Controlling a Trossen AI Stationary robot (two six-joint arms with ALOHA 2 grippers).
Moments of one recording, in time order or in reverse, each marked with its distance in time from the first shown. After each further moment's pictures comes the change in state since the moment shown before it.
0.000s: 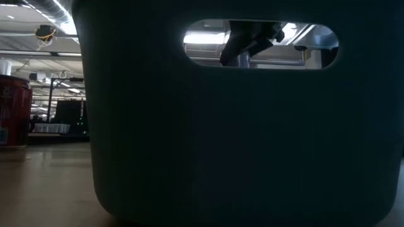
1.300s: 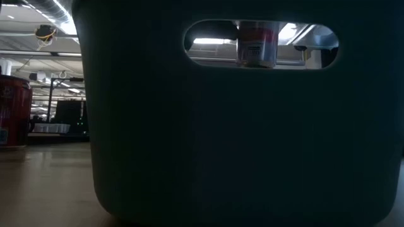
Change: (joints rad) left arm 0.016 0.236 -0.002 0.466 0.010 0.108; right arm 0.289 -0.211 0.001 0.061 0.024 -0.104
